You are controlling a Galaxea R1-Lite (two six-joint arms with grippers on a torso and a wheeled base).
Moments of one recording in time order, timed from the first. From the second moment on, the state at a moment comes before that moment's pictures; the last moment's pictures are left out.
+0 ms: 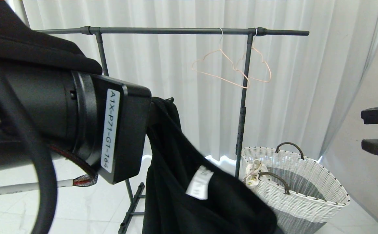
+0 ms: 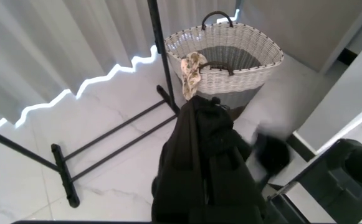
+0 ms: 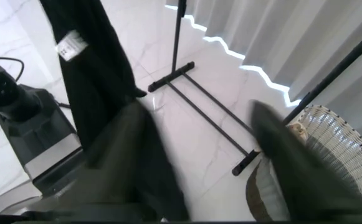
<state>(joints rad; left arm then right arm) -1.12 1.42 -1.56 0.62 0.44 -0.19 0.94 1.11 -1.33 0.57 0.00 0.06</state>
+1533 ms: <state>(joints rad) -0.72 1.13 -1.09 0.62 0.56 -0.15 0.09 1.15 -0.88 0.18 -0.21 -0.23</state>
